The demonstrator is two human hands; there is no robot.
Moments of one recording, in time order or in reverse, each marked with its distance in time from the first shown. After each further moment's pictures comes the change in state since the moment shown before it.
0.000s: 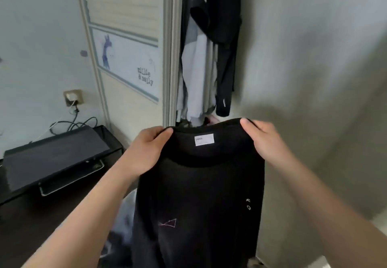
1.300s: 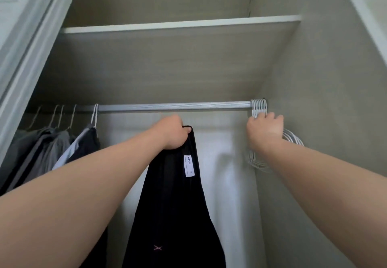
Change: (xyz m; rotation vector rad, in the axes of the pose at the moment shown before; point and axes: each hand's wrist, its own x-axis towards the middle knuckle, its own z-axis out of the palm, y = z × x) left_hand 0.333 0.508 0.117 0.519 0.058 0.983; right_hand 0.233 -0.308 -0.340 -1.767 1.164 0.388
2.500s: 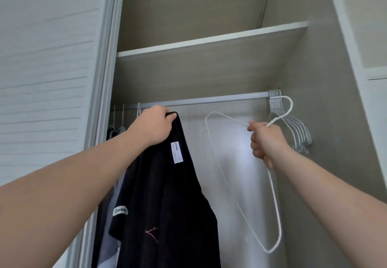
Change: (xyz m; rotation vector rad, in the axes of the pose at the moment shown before) left_hand -0.130 -0.032 -0.129 -0.024 0.149 -0.064; right_hand -0.129 0.001 -0.081 2.075 -0.403 0.350
